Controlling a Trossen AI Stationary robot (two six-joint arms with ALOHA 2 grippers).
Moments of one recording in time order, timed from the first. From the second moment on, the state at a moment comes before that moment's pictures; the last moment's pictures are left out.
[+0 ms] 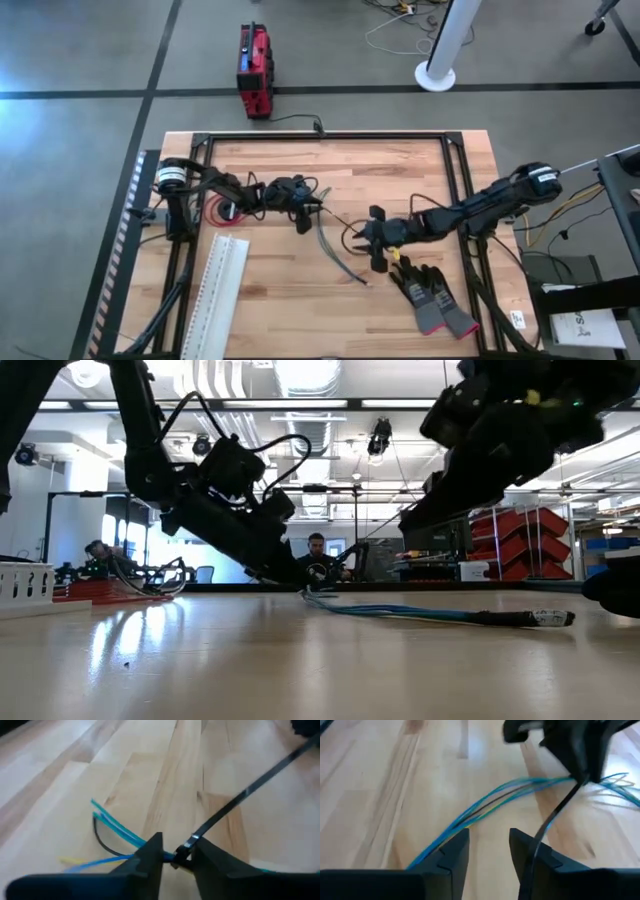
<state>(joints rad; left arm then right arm) 0.23 1.86 0.64 0.74 0.06 -0.04 0.21 1.52 0.56 0.30 0.15 0.16</state>
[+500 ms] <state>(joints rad) 0.23 1.56 0.66 0.36 0.03 -0.08 0.37 1.51 0.56 0.01 0.30 0.40</state>
